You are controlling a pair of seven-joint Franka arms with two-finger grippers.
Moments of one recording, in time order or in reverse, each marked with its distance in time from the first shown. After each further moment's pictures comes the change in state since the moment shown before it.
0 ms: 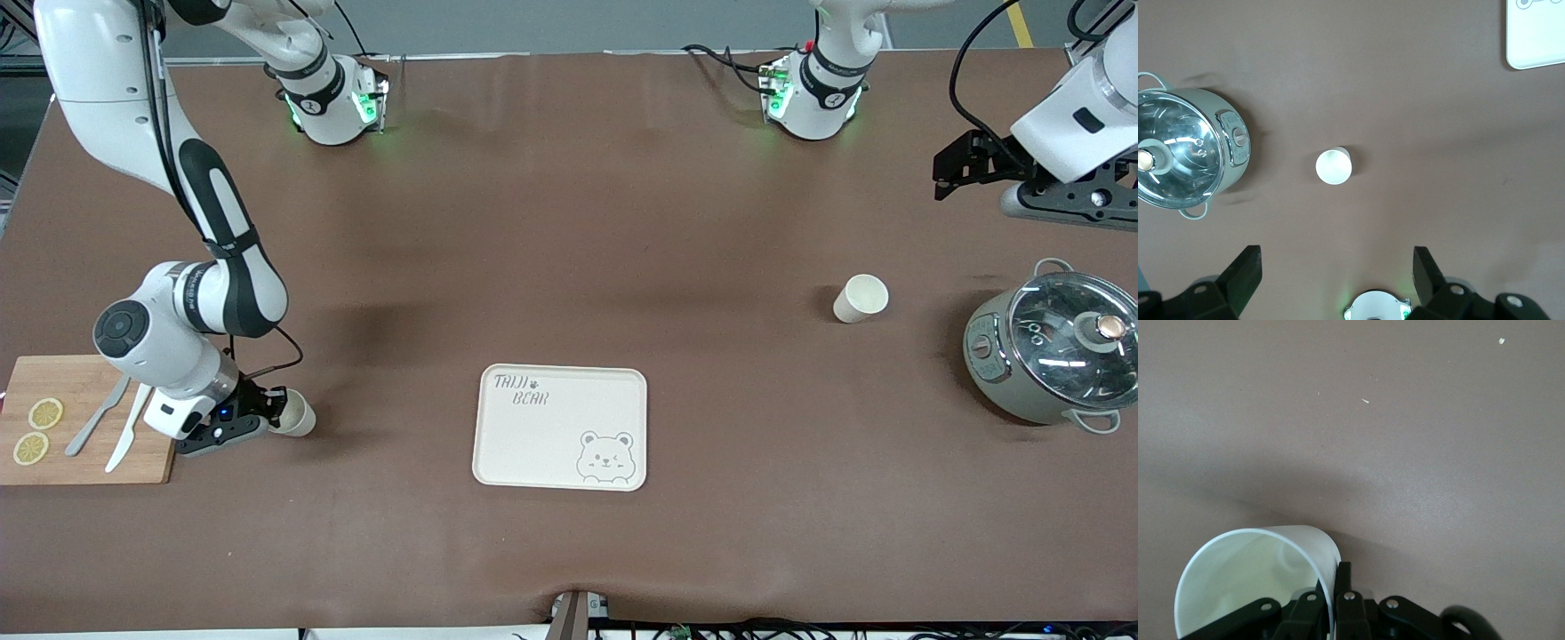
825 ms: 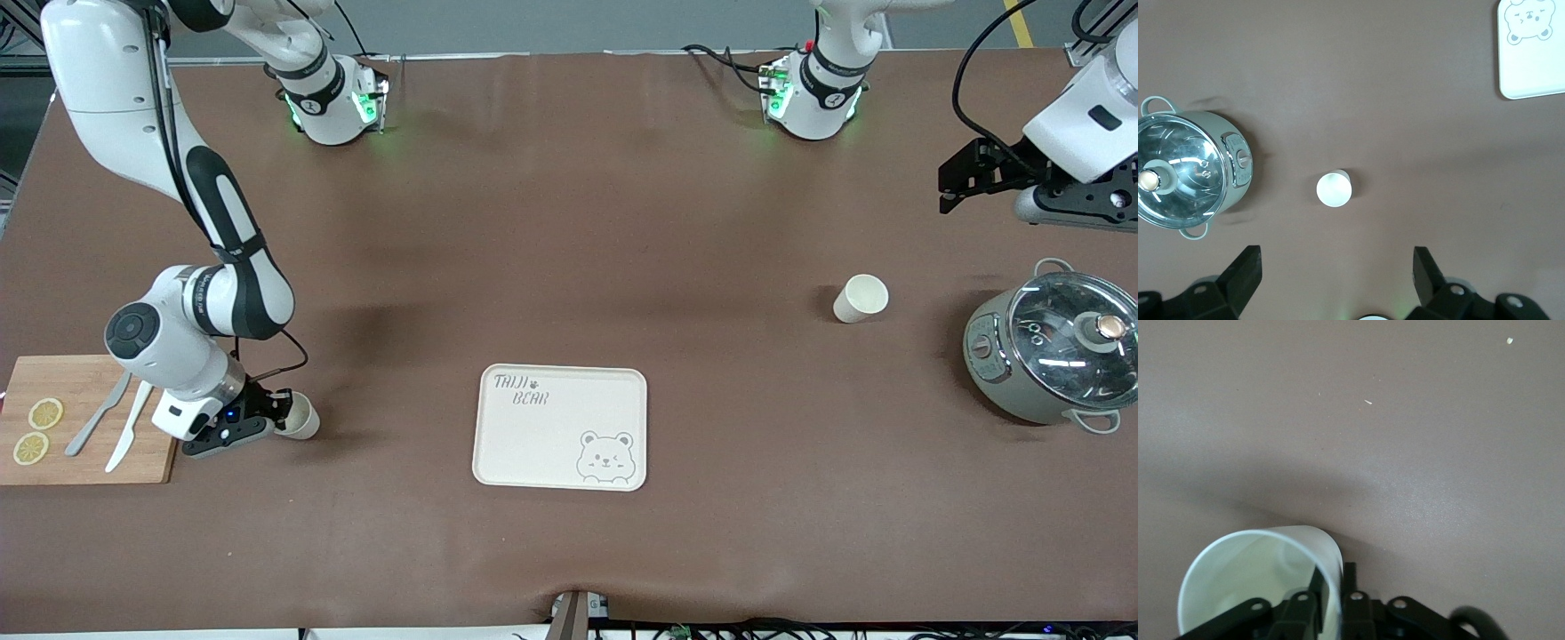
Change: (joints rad) left arm 0.003 0.000 0.003 0.003 -0.009 0.071 -0.010; right arm 0.000 0.022 0.006 0.000 0.000 0.036 0.000
